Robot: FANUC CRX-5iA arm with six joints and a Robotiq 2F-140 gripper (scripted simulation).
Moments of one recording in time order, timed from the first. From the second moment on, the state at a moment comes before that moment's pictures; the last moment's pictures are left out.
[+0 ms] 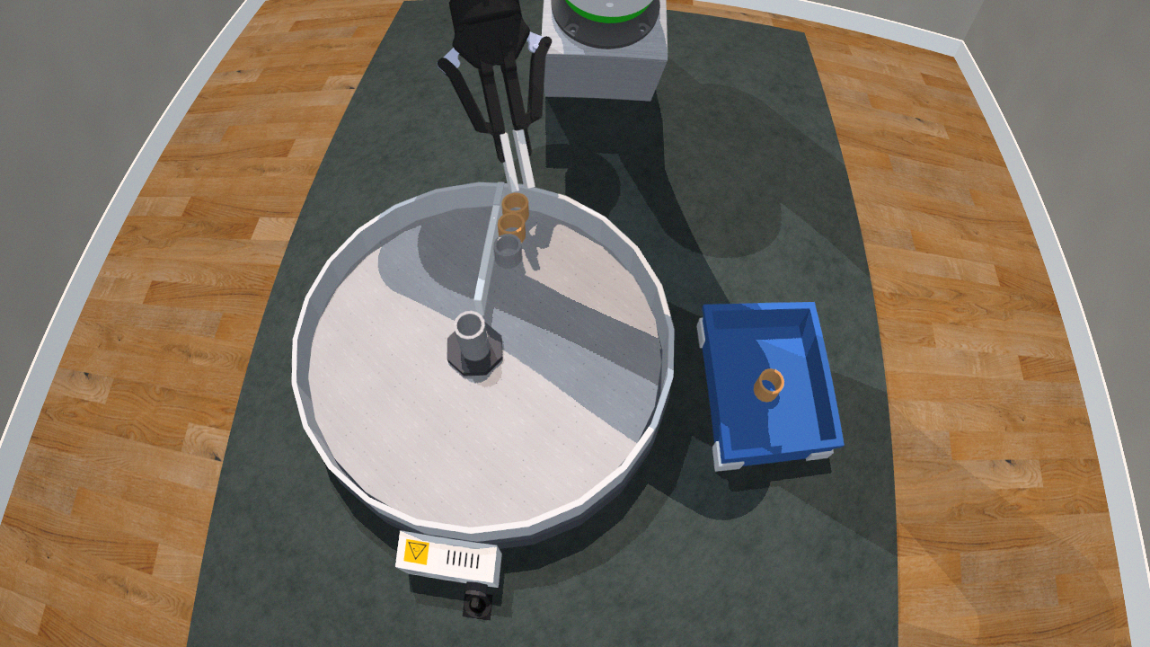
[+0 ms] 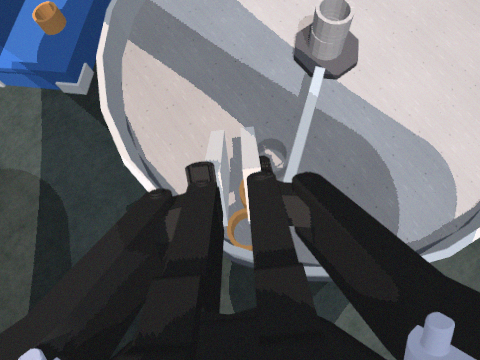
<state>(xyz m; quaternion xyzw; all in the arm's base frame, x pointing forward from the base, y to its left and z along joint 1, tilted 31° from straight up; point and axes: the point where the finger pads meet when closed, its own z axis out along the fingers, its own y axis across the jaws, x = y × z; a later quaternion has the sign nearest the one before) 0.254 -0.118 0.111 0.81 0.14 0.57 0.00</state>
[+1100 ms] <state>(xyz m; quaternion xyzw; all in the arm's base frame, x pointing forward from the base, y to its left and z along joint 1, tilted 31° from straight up) 0.266 -0.118 0.091 0.81 0.14 0.57 0.00</state>
